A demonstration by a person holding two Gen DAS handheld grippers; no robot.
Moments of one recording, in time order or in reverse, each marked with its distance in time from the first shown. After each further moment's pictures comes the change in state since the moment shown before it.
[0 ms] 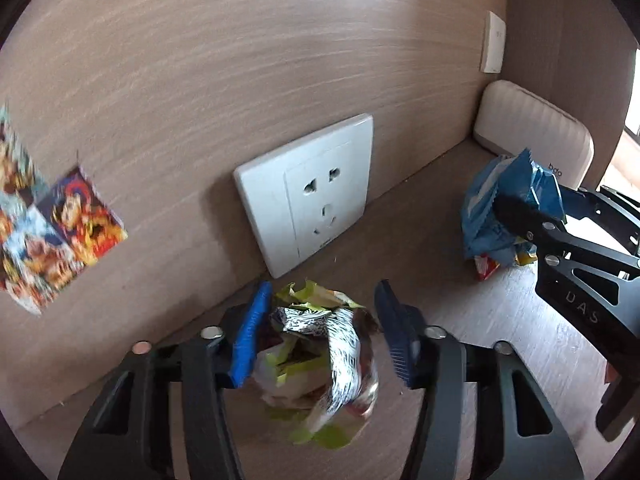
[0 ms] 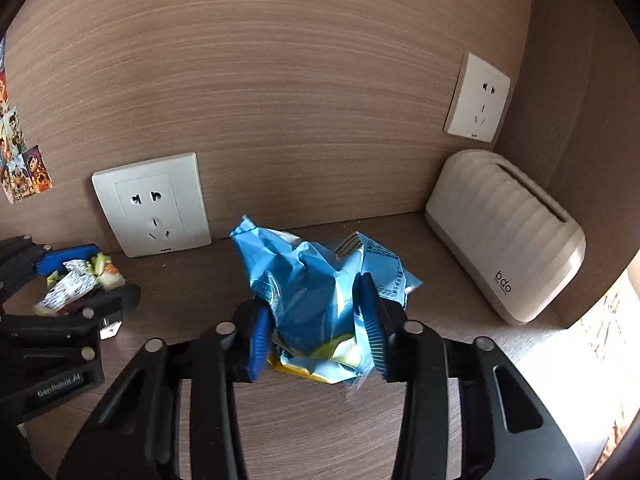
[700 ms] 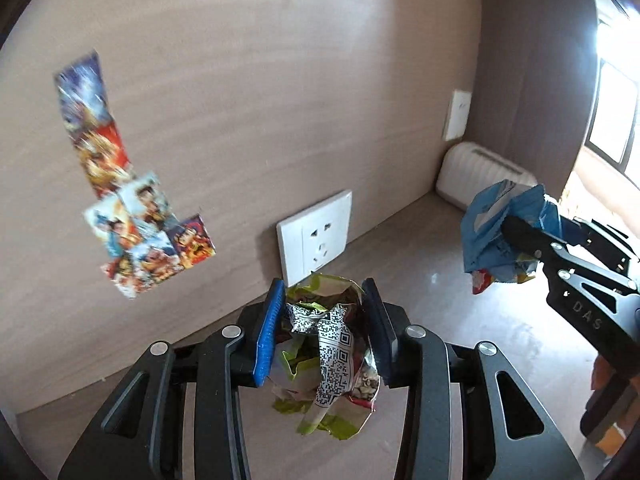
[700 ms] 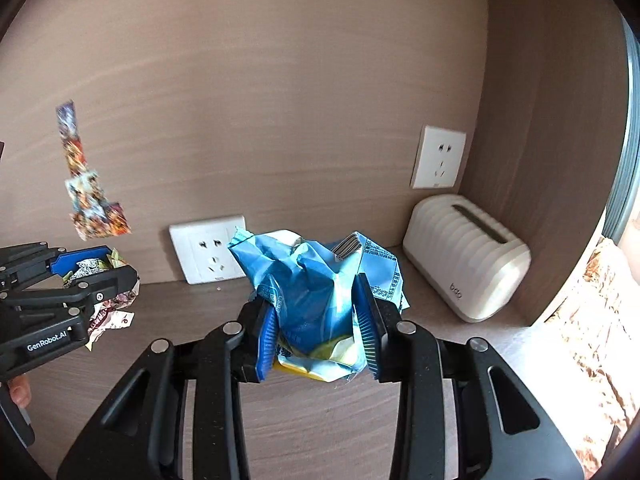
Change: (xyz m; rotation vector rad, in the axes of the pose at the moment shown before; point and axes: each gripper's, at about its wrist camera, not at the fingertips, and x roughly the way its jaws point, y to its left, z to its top) left arm -0.112 0.017 -0.006 -0.058 -0.136 -0.066; right arm -0.112 -0.005 0.004 0.043 -0.147 0.035
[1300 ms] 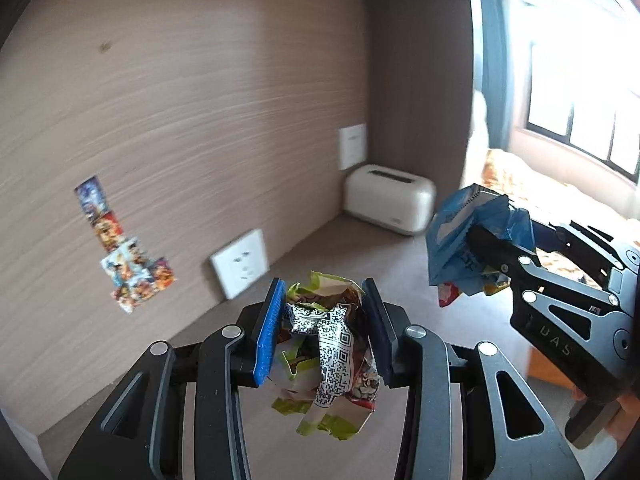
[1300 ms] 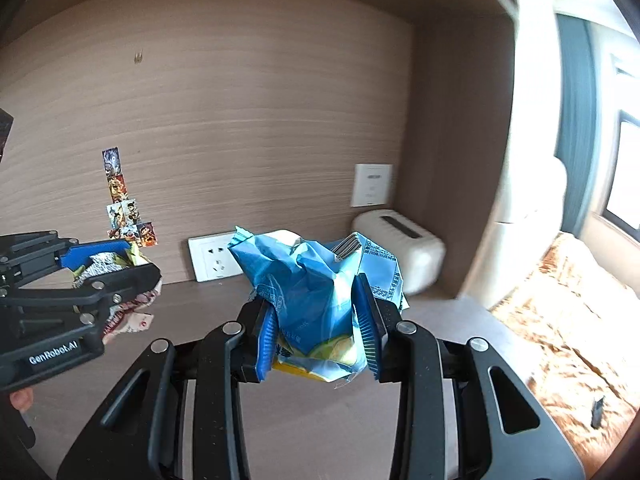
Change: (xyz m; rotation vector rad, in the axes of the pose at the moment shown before) left arm -0.120 -0.072 -0.007 0.177 -0.109 -0.156; right arm -0.144 0.005 -0.029 0.062 -0.101 -0.148
